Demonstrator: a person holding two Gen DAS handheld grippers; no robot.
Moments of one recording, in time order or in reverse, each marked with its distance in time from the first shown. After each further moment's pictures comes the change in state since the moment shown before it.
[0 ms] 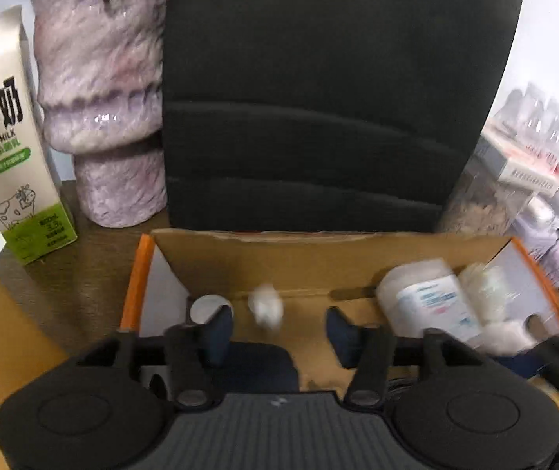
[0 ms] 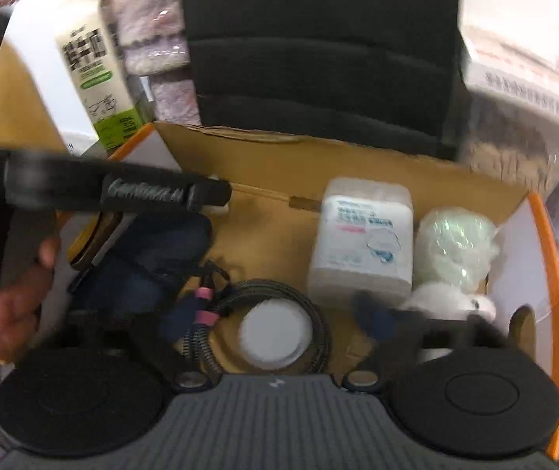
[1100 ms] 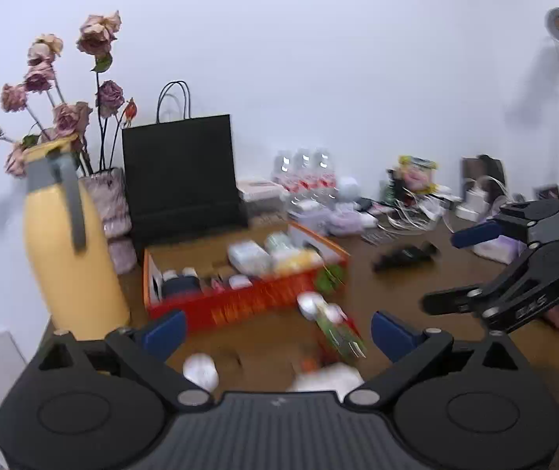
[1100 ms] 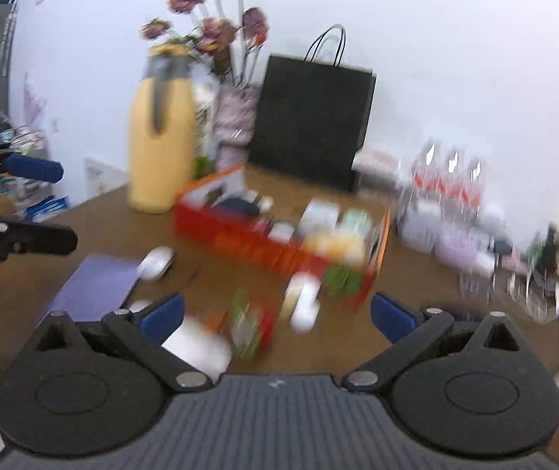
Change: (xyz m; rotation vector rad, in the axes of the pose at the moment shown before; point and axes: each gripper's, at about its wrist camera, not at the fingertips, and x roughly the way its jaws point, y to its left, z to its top) left arm -0.389 -0.050 -0.285 0.326 -0.381 -0.199; right arm -0.312 0.118 -0.277 -0.189 -0.334 -0.207
